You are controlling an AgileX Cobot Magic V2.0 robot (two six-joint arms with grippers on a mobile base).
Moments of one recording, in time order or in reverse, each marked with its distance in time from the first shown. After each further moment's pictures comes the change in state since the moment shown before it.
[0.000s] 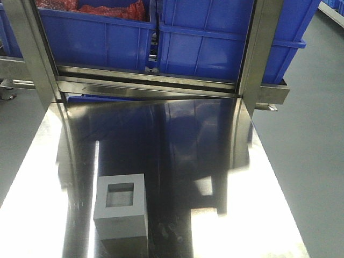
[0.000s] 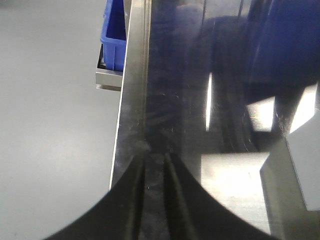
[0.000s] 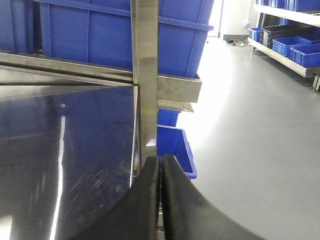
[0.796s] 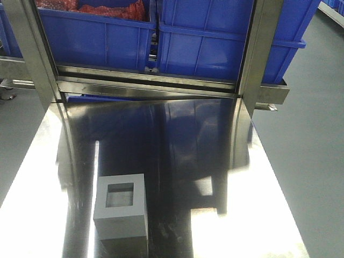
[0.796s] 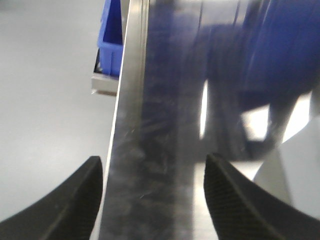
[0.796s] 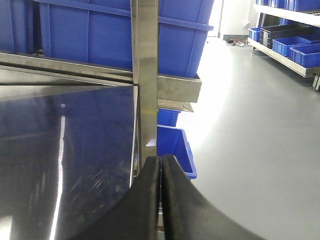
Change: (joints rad) left arm 0.000 0.000 -0.001 -0.024 -0.040 -0.020; right arm 0.000 0.000 0.000 0.000 0.000 0.000
